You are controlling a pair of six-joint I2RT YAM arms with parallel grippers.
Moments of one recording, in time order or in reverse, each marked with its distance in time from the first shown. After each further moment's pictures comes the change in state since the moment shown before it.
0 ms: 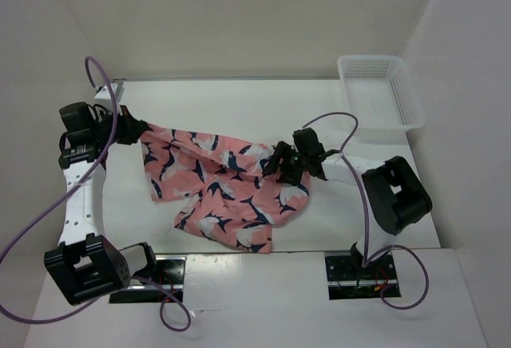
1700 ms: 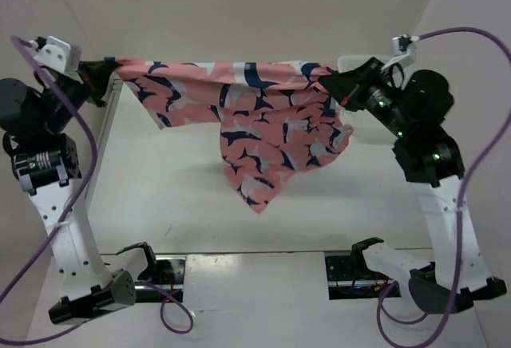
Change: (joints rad) left arm 0.016 -0.109 0.495 0.056 0.087 0.000; right arm -0.194 -0.563 0.745 -0.445 0.035 -0.150
